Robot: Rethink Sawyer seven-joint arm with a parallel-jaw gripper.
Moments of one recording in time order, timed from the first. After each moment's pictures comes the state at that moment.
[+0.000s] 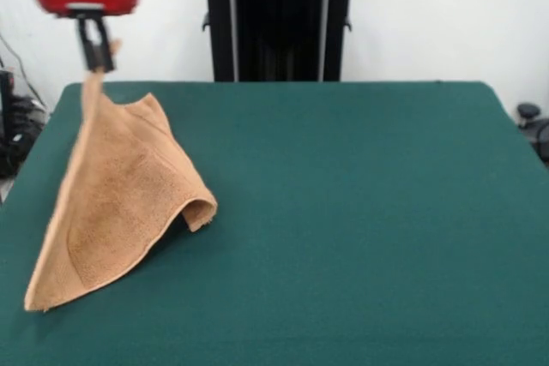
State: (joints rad) arm -0.88 -0.88 0.48 1.82 -0.43 0.68 1.61
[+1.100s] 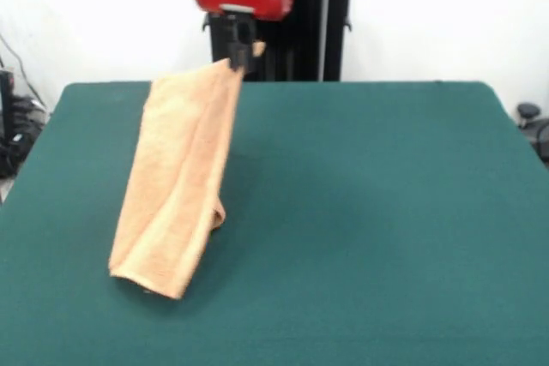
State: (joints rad) arm -0.44 -0.90 0.17 1.90 -0.22 0.54 1.92
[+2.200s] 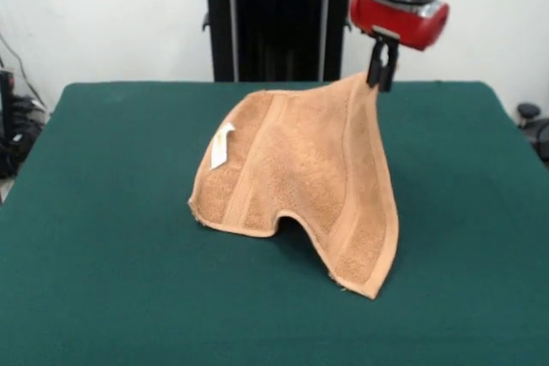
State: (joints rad) arm 0.08 -0.73 -0.14 1.78 0.04 0.53 2.40
